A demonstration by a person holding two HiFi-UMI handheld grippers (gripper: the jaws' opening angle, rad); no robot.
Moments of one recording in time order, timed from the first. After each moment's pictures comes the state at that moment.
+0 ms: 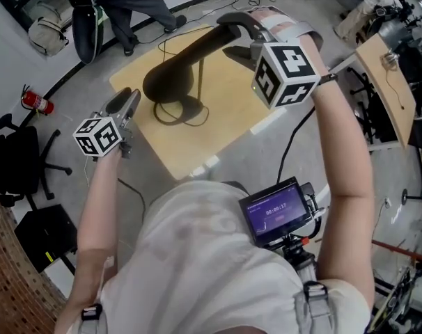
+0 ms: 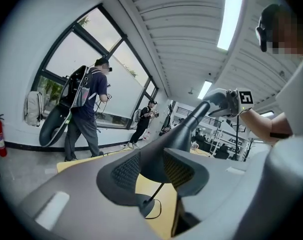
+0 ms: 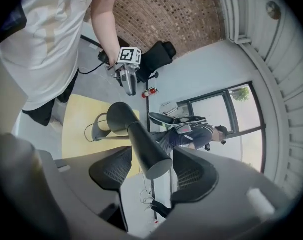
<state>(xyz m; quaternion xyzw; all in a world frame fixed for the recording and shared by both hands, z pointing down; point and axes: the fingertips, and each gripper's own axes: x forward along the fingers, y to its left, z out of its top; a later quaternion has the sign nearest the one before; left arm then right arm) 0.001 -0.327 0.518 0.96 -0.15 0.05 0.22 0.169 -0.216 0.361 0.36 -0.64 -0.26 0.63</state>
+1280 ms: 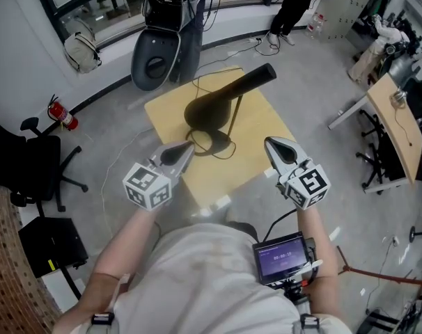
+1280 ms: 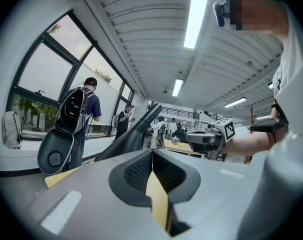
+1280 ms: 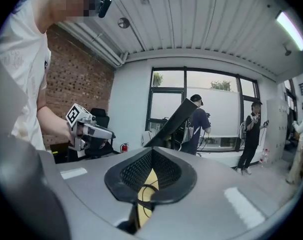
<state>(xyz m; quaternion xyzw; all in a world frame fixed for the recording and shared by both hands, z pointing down) -0.023 -0.208 0.470 0.99 -0.05 0.03 0.13 0.124 -0.096 0.441 0.66 -0.75 0.04 0.11</state>
